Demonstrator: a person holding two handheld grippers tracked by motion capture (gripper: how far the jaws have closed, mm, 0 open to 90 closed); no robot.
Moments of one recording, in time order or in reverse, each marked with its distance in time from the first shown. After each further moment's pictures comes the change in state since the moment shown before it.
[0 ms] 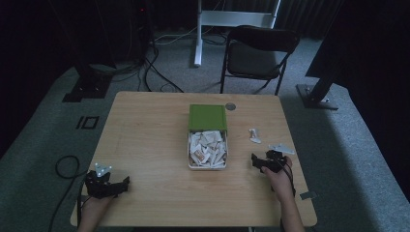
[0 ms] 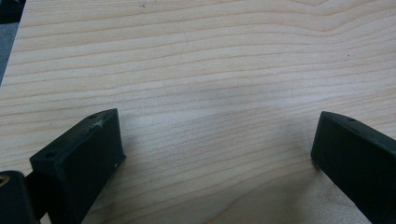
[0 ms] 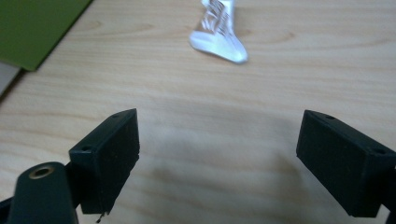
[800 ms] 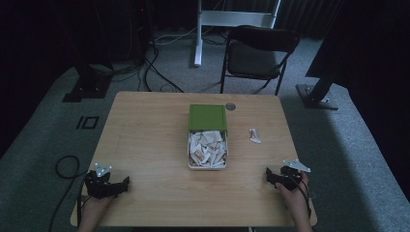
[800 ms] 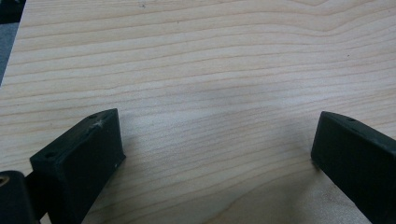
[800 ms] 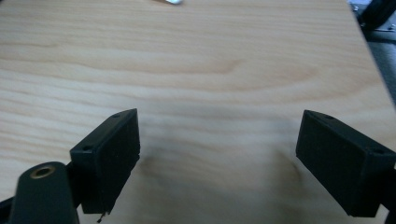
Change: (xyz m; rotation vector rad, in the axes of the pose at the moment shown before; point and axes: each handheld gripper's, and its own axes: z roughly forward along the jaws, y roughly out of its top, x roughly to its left) left arm 0.000 0.000 0.000 0.001 0.000 0.002; right arm -0.025 -0.041 -0.048 0.024 -0.113 0.009
